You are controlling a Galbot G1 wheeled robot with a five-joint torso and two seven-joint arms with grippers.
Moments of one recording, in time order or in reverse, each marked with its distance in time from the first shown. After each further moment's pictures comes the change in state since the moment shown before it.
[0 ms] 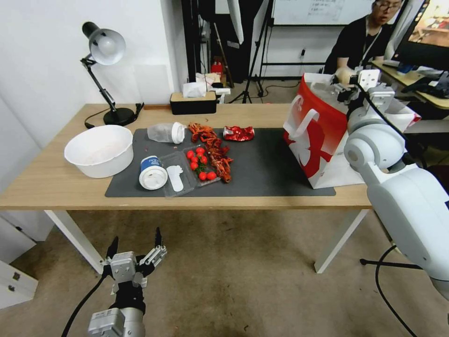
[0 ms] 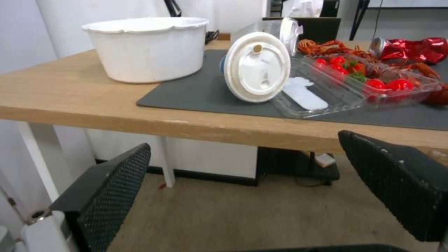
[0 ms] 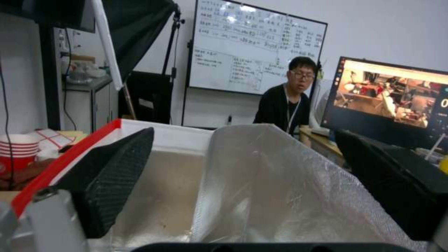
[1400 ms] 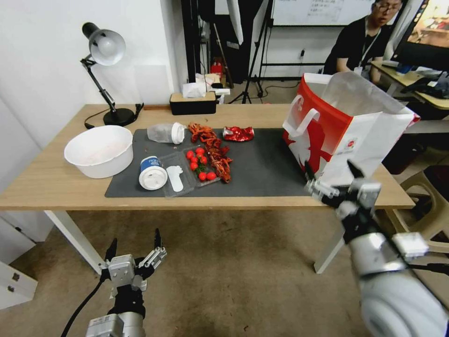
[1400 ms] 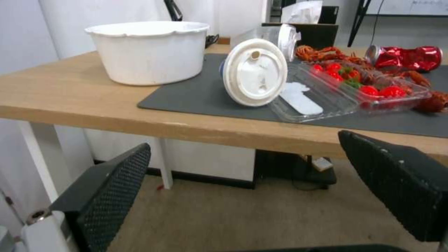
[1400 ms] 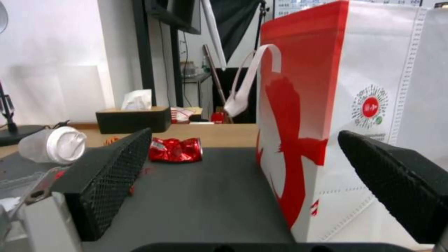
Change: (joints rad) left arm 0.027 -0.008 0.010 -0.013 0.010 -0.028 -0.002; right arm -1.096 0.116 0.246 0.602 -0.222 0.428 -0.211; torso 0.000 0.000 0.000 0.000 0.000
